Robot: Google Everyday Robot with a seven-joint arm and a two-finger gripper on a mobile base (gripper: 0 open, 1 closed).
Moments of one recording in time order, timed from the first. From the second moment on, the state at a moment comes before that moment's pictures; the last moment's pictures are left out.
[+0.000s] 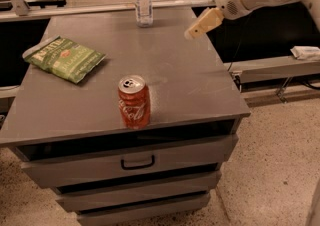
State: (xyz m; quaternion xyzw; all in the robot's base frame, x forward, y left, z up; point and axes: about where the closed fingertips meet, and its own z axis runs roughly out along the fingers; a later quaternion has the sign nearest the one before) arm 0.737 -0.126 0.958 -0.49 0.74 0.10 0.46
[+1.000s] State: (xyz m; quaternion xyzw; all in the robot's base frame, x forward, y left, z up) arm 0.910 -0.080 0.957 -0.36 0.67 0.13 0.64
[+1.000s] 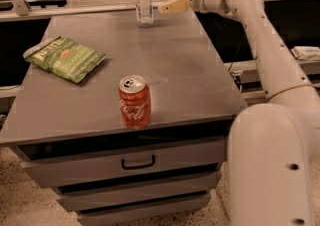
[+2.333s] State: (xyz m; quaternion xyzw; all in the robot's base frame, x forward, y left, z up) arm 0.926 -0.020 0.973 -0.32 0.73 0.15 0.59
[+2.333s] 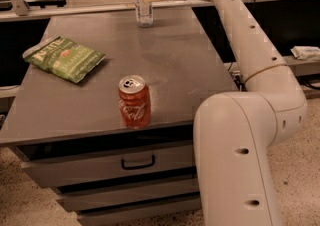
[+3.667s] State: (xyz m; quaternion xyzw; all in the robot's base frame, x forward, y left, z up) arm 0.929 0.041 0.947 -0.32 0.74 0.16 0.57
